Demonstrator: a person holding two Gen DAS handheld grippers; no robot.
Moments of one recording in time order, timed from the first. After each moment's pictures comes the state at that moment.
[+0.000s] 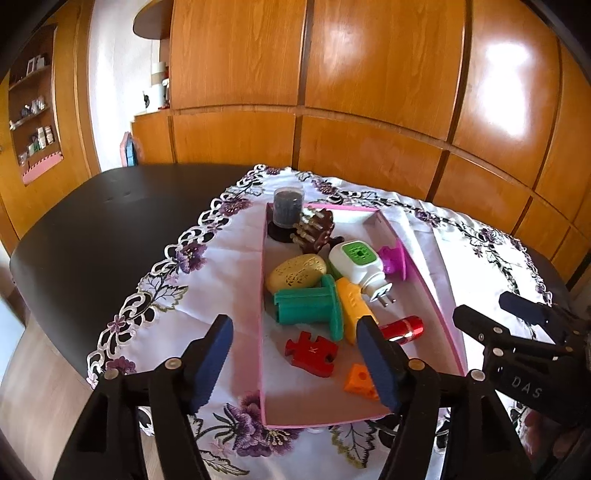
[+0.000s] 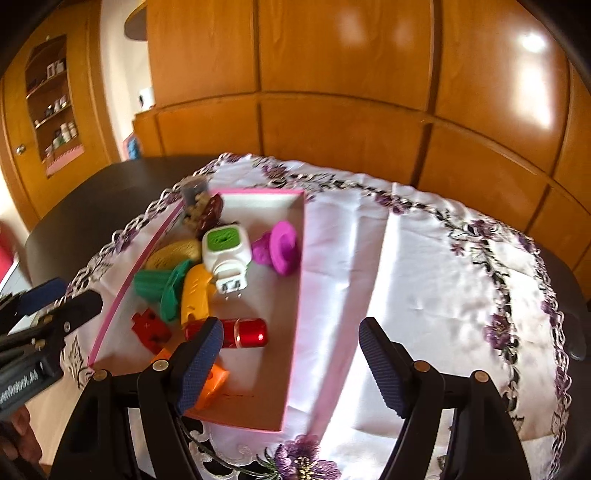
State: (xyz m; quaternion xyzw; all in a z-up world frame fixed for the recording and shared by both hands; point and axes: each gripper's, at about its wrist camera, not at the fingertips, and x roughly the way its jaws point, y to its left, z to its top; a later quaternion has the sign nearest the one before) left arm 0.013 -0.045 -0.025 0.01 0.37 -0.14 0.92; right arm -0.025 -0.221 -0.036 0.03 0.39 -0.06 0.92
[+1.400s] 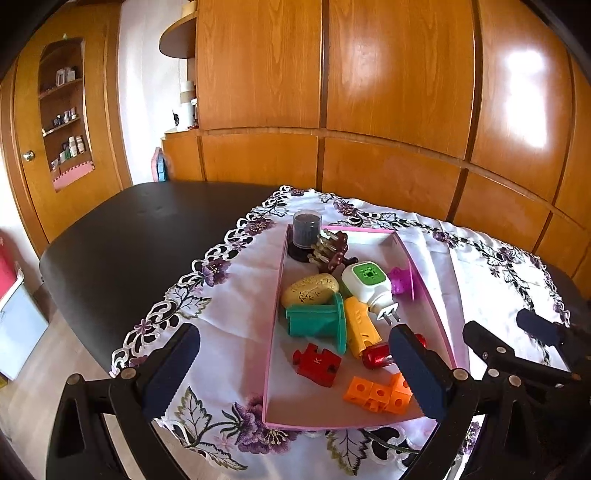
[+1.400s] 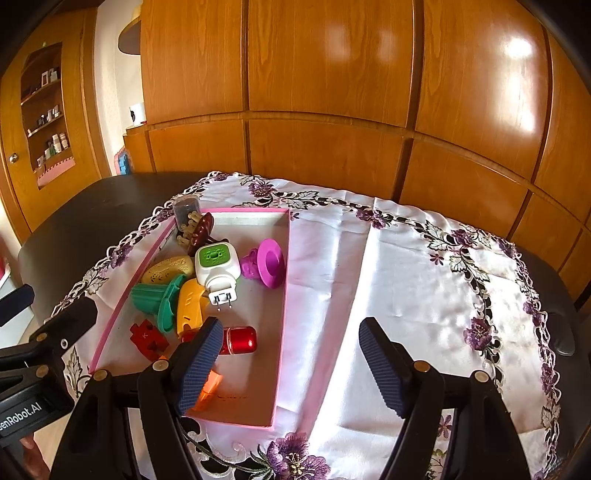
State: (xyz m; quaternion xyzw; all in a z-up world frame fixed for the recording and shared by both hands) left arm -0.004 -0.055 -0.010 0.02 0.34 -0.07 0.94; right arm -0.037 -0.220 -0.024 0.02 0.37 -0.08 0.92
